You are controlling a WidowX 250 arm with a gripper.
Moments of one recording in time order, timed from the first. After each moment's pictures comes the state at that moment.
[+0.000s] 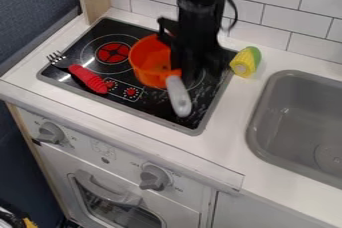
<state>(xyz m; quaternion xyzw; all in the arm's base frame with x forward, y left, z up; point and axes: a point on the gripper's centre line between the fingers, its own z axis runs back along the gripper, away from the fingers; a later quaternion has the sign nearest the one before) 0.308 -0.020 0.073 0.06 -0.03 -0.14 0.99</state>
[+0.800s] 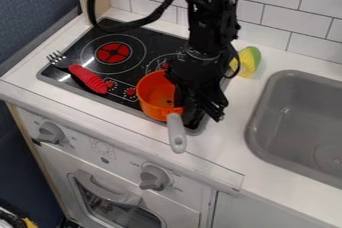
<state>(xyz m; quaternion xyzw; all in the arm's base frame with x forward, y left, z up) 0.297 -0.032 0.026 0.05 0.01 -0.20 0.98</state>
